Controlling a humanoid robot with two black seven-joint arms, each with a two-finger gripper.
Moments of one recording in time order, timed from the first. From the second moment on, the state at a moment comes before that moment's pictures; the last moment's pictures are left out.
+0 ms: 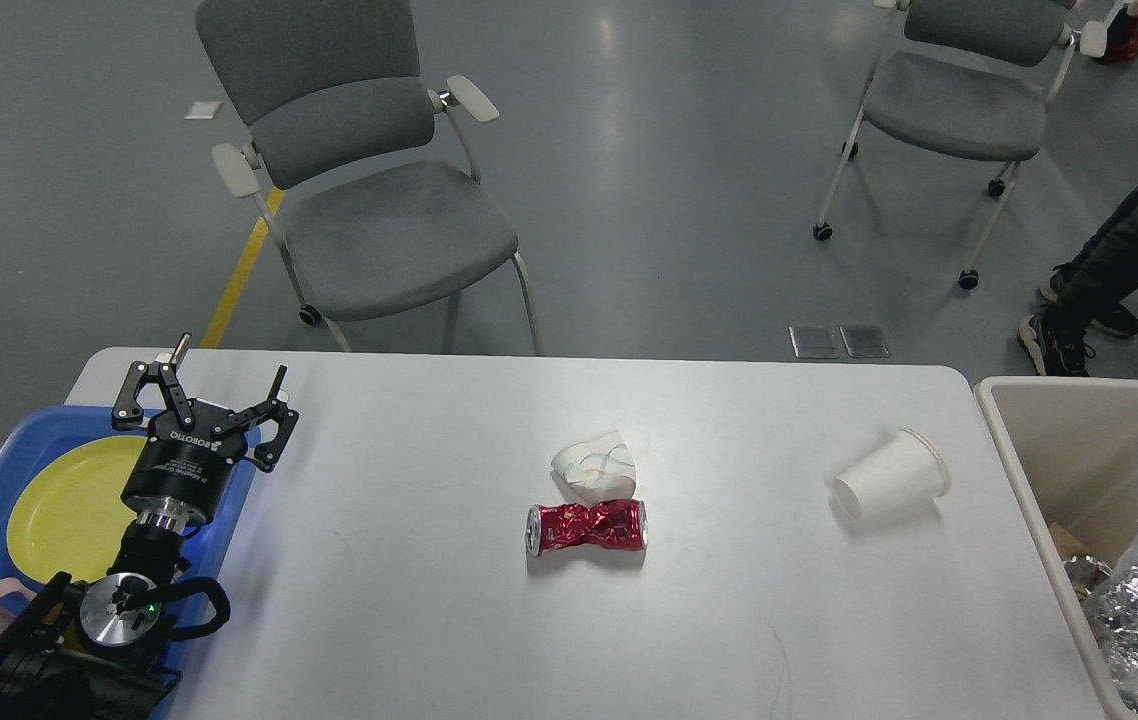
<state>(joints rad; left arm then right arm) -0.35 0.14 -1.43 -0.64 0.08 -0.69 -0.09 0.44 -0.38 -0.80 -0.01 0.07 -0.01 -0.10</state>
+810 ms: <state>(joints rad) -0.35 0.13 -1.43 -0.64 0.08 -0.69 -0.09 0.44 -0.36 -0.80 0.00 0.08 -0.10 -0.09</state>
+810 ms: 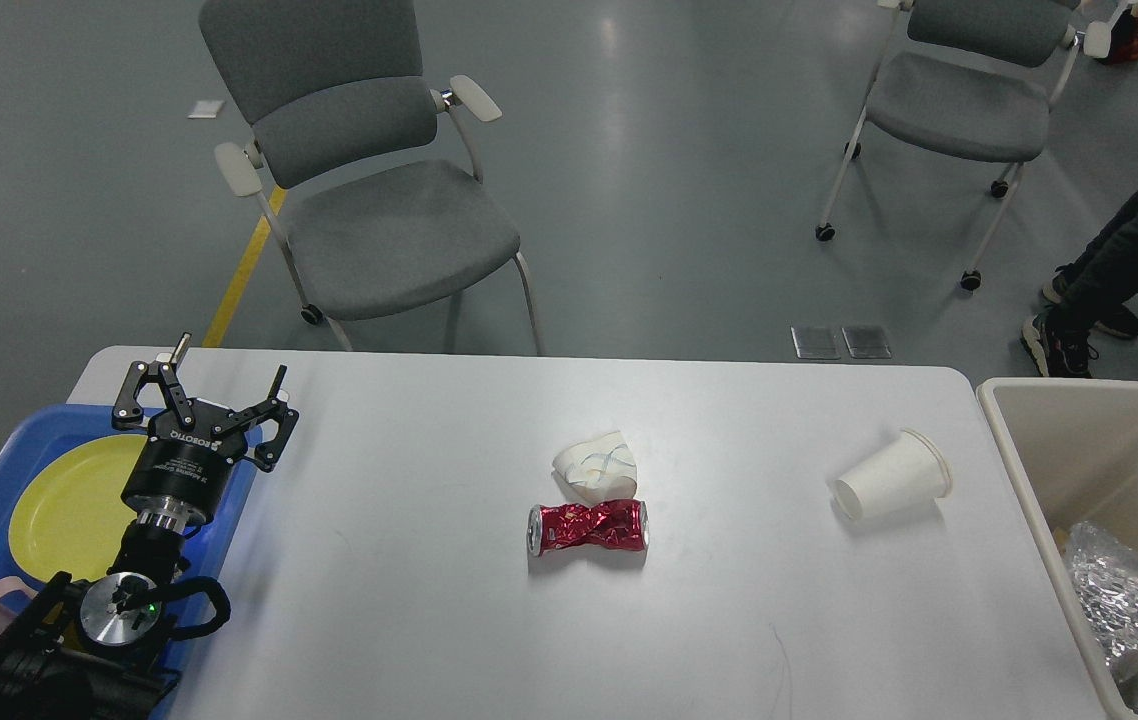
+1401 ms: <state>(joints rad) -0.35 0.13 -1.43 -0.64 0.08 -0.69 -0.09 1.02 -0.62 -0.95 0.38 -0.09 0.25 -0.12</state>
